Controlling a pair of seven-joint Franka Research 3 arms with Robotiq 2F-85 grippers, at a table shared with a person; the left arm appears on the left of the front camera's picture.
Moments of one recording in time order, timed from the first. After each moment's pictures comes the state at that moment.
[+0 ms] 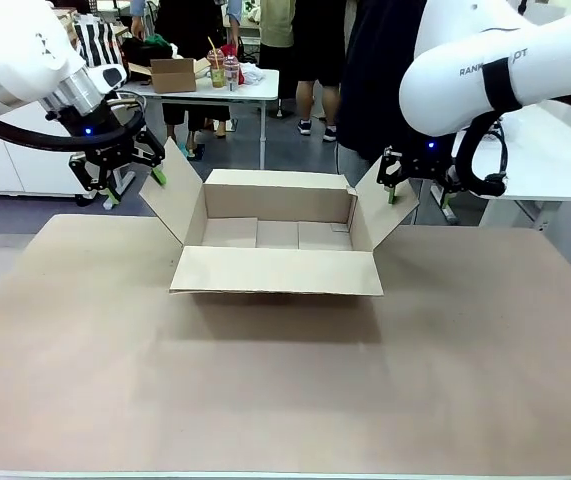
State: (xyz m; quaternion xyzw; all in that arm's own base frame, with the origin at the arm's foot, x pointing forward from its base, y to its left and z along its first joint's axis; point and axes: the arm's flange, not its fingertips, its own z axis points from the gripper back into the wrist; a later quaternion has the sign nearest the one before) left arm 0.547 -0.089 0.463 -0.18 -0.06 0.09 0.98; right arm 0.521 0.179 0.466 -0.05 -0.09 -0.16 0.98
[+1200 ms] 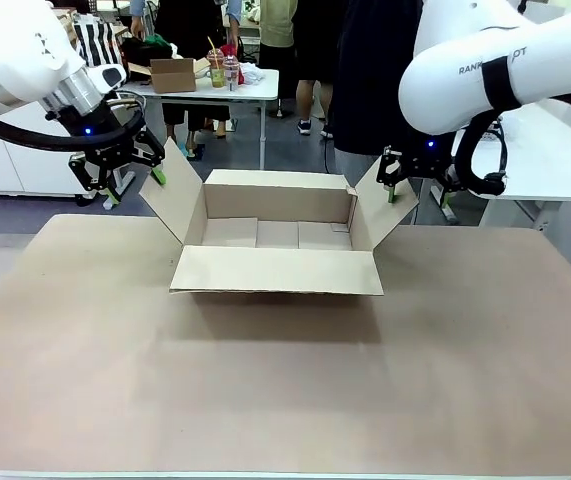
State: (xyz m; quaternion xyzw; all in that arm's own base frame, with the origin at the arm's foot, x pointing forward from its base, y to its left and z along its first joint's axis) left arm 0.547 -0.089 0.463 -0.18 -0.06 0.09 0.98; right arm 0.522 0.179 0.467 -0.05 -0.09 -0.16 0.98
